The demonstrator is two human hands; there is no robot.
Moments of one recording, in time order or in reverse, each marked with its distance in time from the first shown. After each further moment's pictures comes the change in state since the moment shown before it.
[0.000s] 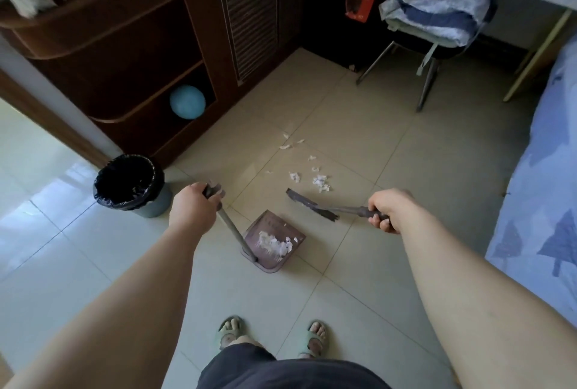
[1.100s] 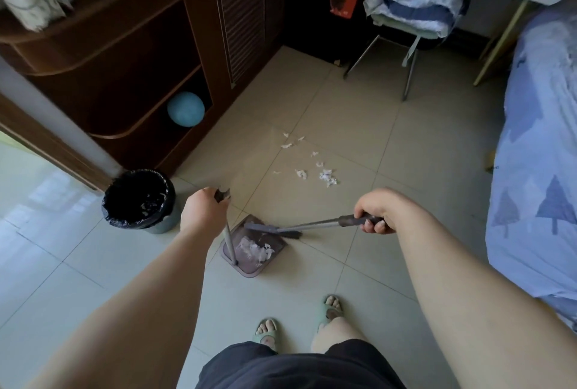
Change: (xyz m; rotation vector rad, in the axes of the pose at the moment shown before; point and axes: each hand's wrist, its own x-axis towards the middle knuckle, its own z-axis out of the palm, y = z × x) left_hand 0.078 -0.091 -0.094 0.188 -0.143 0.127; right_hand -0.107 -0.040 0.143 -0.238 -0.207 0.101
